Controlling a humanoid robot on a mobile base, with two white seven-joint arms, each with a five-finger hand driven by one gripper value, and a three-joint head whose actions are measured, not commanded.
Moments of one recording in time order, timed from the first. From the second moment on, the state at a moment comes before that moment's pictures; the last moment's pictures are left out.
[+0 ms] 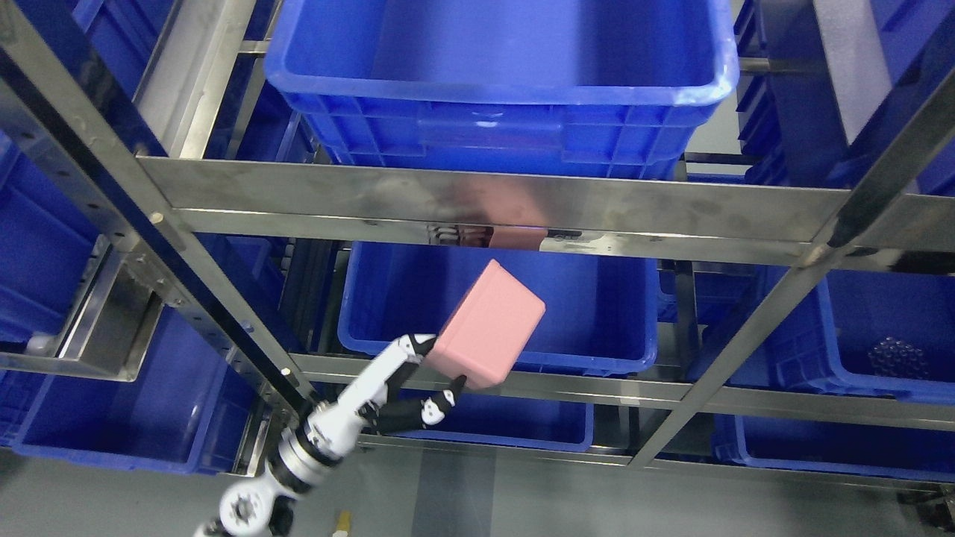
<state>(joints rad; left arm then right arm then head) -0.29 0.11 -0.14 -1.34 0.17 -0.59 -0.80 0.00 0.00 0.00 0.00 0.00 0.02 -0.04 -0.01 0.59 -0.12</state>
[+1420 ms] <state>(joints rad) -0.33 0.02 -0.02 -1.30 0.10 -0.34 -0.24 0.00 0.00 0.00 0.00 0.00 0.02 -0.04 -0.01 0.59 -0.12</state>
